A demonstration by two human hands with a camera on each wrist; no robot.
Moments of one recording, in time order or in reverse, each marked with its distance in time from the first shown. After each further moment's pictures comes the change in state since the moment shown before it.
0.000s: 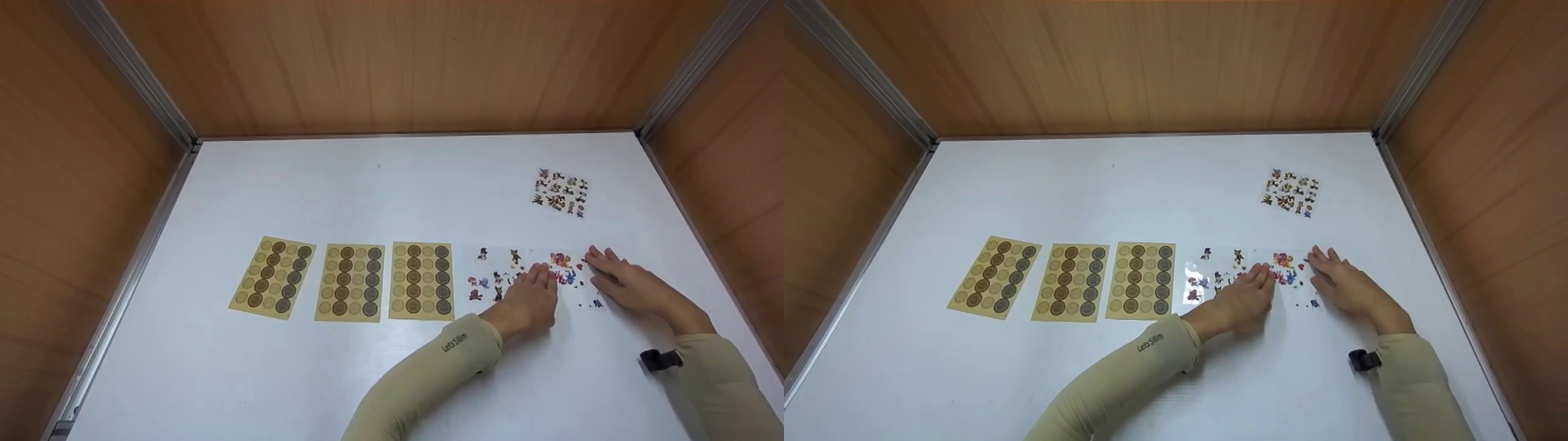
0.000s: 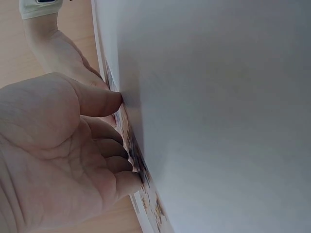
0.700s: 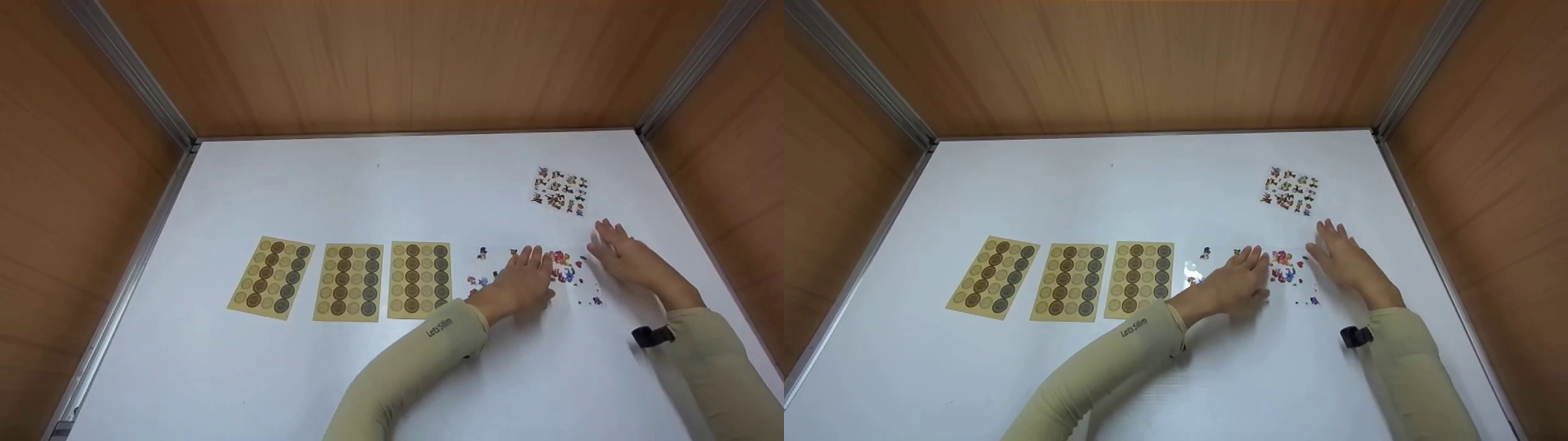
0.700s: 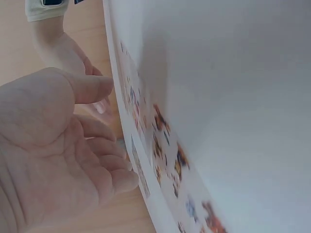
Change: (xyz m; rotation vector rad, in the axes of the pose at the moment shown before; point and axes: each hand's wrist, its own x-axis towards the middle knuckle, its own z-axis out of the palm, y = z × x) left_hand -0.002 -0.025 -0.022 -0.160 0.060 0.011; right_hand 0.027 -0.013 -0.025 0.046 0.037 0.157
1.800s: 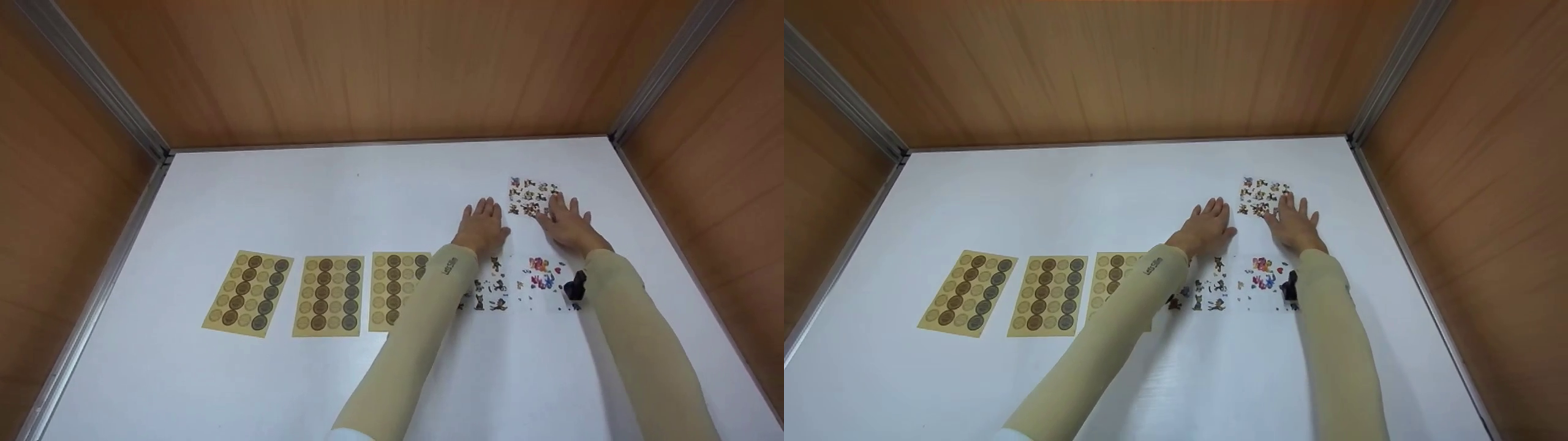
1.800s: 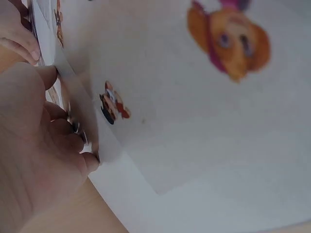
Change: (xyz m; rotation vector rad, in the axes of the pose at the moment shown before) left_hand 0.101 -0.074 -0.025 -0.013 0.122 -0.196; right_hand 0.100 -0.003 -0.002 -0.023 -0.007 0.120
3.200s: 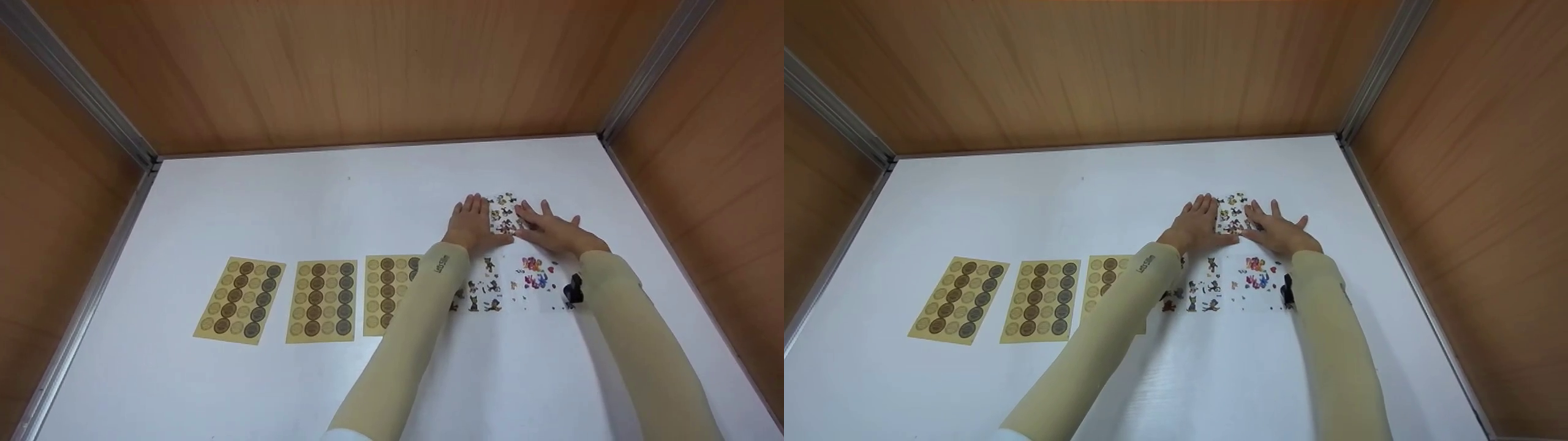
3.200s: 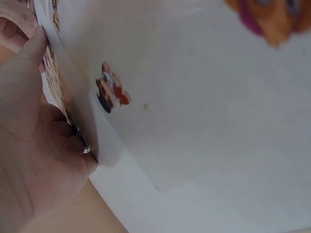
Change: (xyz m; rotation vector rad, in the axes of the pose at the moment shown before) left_hand 0.005 -0.014 -0.008 0.024 0.044 0.008; right_hand -0.001 -0.016 -0.002 -0.085 -0.108 -0.159
